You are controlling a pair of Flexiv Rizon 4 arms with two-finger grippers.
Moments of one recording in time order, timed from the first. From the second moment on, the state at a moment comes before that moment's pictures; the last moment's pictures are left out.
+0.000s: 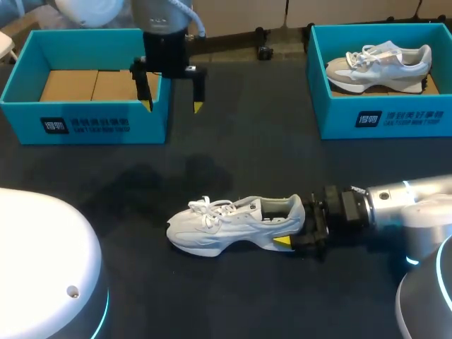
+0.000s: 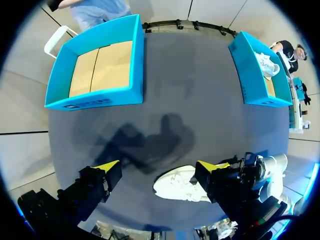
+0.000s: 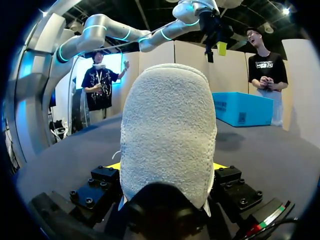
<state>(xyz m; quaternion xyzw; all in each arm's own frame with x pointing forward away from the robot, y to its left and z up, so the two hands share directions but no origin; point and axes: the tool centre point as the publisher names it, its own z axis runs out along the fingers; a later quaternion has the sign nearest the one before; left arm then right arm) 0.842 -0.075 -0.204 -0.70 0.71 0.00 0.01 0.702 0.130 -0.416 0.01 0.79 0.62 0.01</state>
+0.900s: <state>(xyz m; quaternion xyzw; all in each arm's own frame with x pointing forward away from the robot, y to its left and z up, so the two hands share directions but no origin) 0.771 -0.195 -0.241 -0.65 0.75 0.02 -0.08 0.702 0.129 -0.416 0.01 0.79 0.62 0.01</state>
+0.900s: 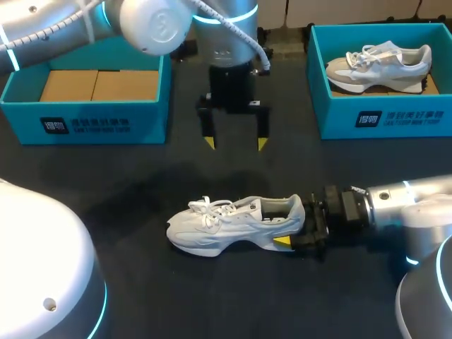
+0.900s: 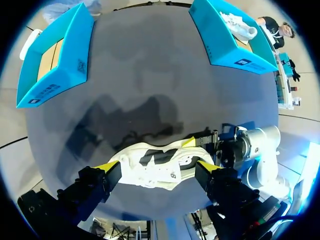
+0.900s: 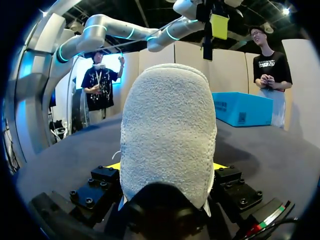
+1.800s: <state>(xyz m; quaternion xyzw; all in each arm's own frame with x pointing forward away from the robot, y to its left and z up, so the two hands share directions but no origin) 0.709 -0.230 -0.309 -0.64 0.75 0.14 -0.07 0.702 0.130 -0.416 0.01 0.79 0.62 0.01</state>
